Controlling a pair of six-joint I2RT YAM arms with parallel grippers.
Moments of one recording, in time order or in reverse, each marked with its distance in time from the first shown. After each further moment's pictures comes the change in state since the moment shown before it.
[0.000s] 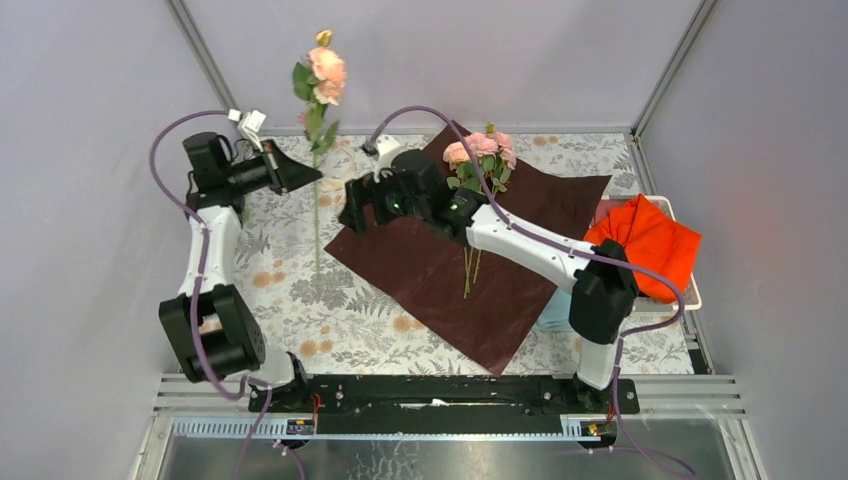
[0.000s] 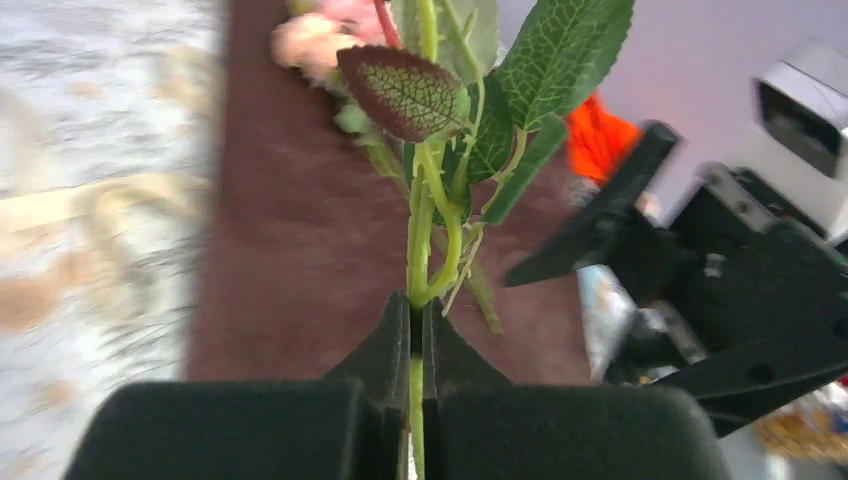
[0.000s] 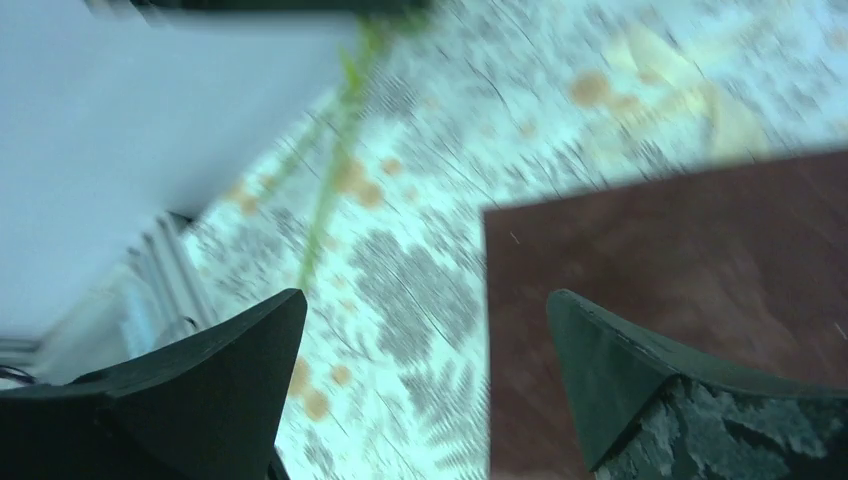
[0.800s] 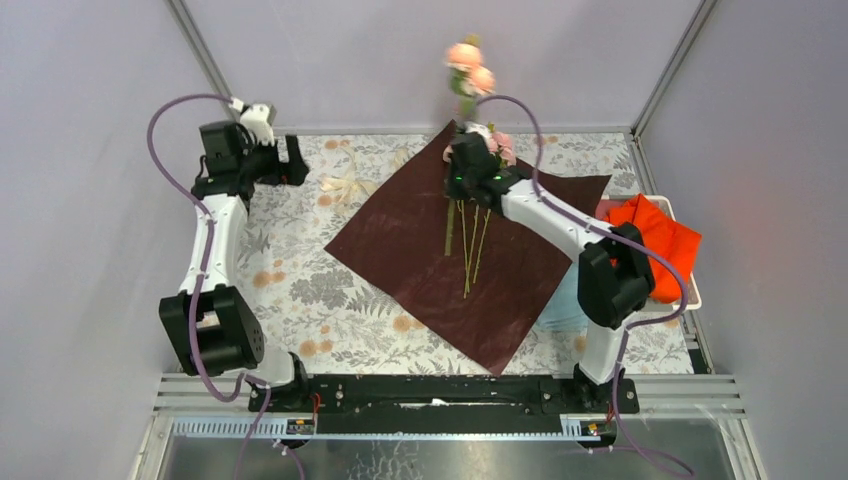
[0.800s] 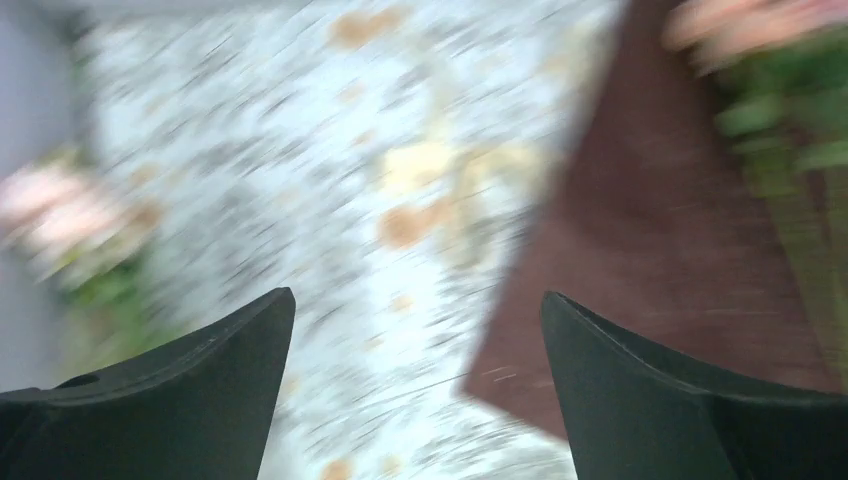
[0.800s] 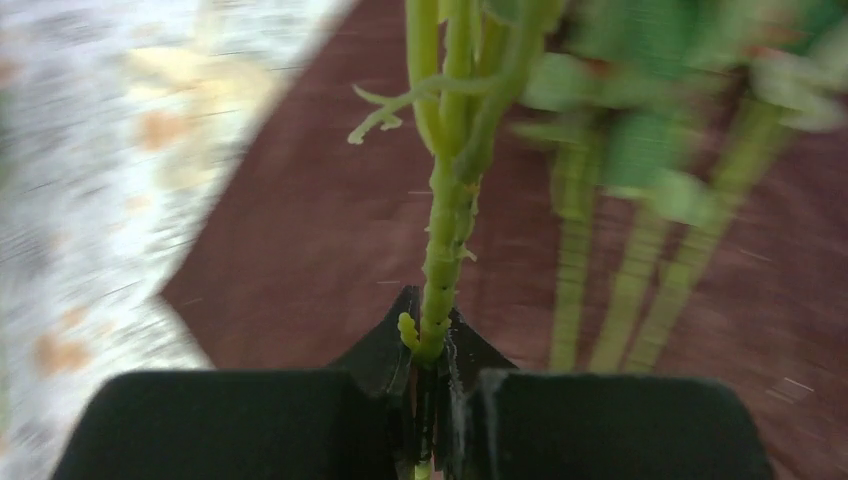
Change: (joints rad) left arm -0.192 -0.025 0.113 -0.142 -0.627 0.236; right arm -0.223 0.029 -0.058 -0.095 0.244 0.232
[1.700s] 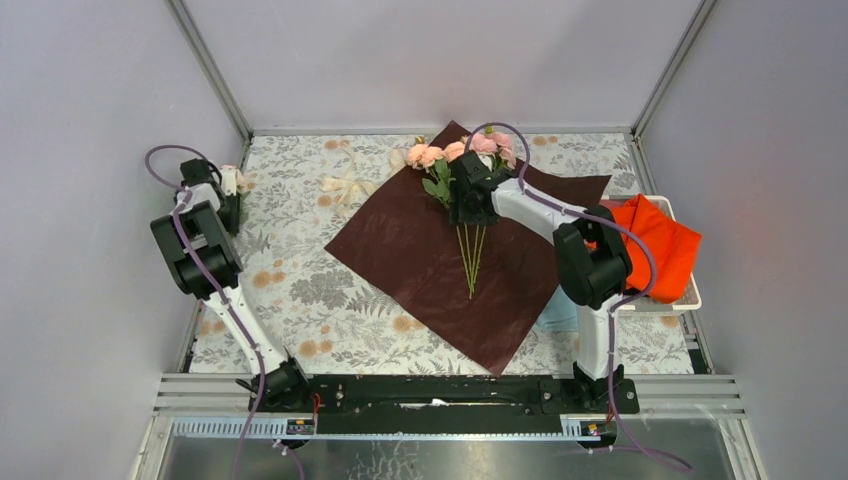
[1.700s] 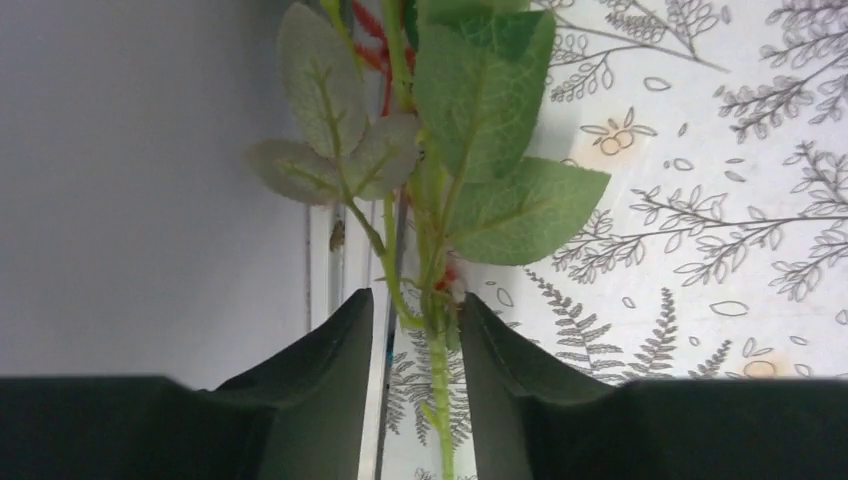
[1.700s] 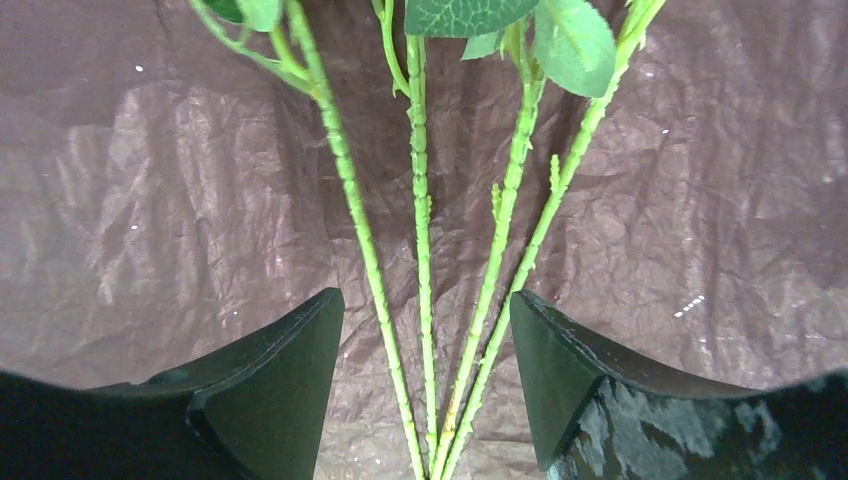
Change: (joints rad) left arm 0.311 0.634 0.145 -0.129 -0.587 0.388; right arm -0.120 0.169 -0.017 -0.285 0.060 -0.057
